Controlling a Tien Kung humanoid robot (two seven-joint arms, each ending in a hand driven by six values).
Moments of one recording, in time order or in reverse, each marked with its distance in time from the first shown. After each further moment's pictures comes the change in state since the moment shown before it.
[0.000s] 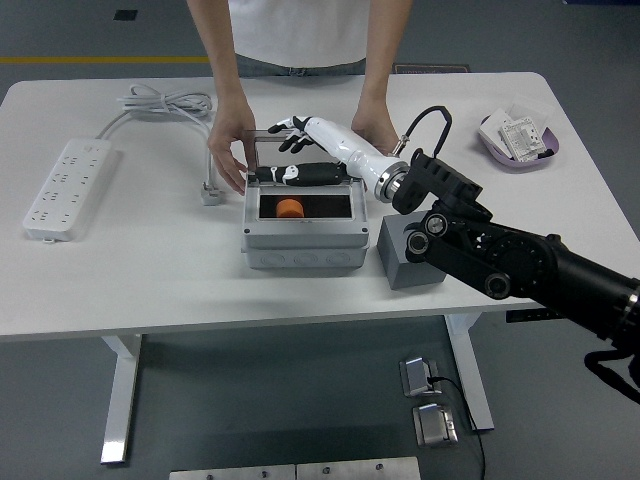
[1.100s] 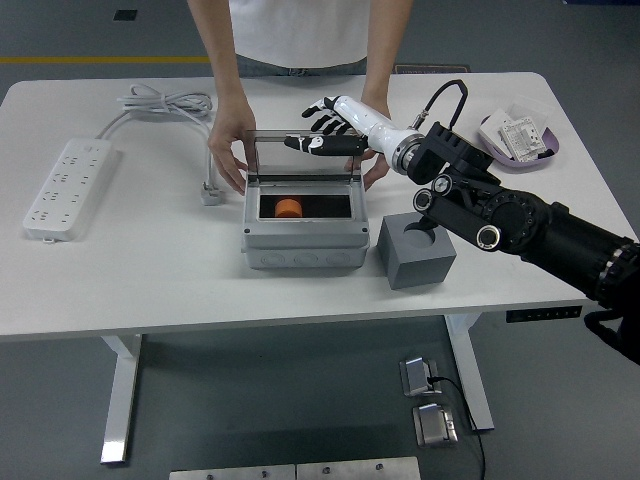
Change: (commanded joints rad) left arm -0.033 0.012 -0.031 -0.001 0.064 -0.009 0.014; right arm 0.128 0.047 -0.185 -0.266 0.196 0.016 0.055
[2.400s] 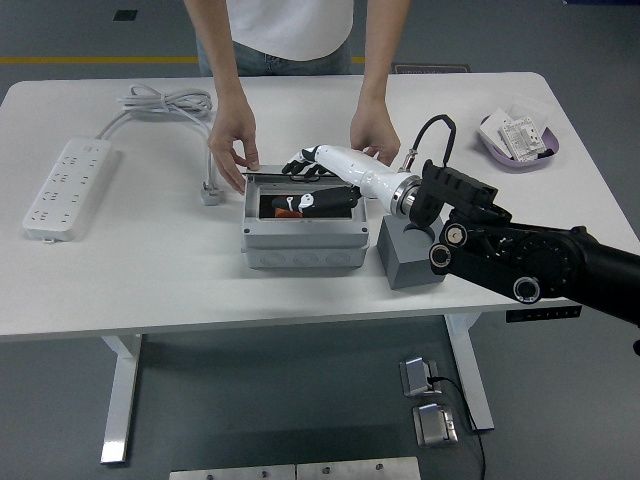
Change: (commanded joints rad) left arm 0.023 0.001 0.116 0.003 -0.151 0.009 -0.041; right arm -0.082 -0.159 -0.066 0.366 -0.112 -0.006 -0.074
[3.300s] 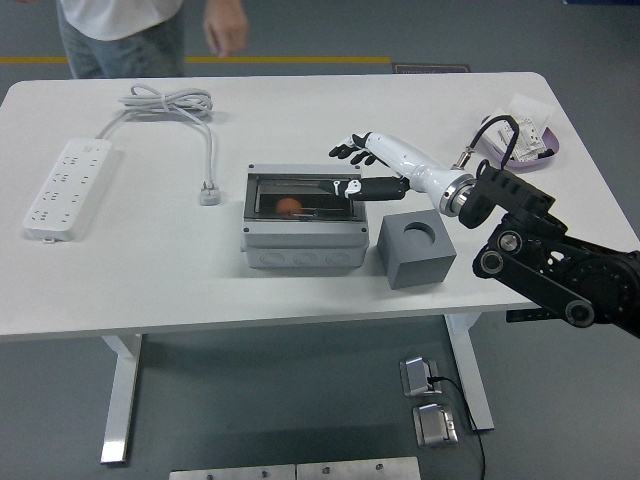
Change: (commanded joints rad) left arm 0.017 -0.011 -0.073 -0.001 0.054 -0.001 0.027; right arm -0.258 -0.128 0.400 0.179 -0.255 0.044 -0.041
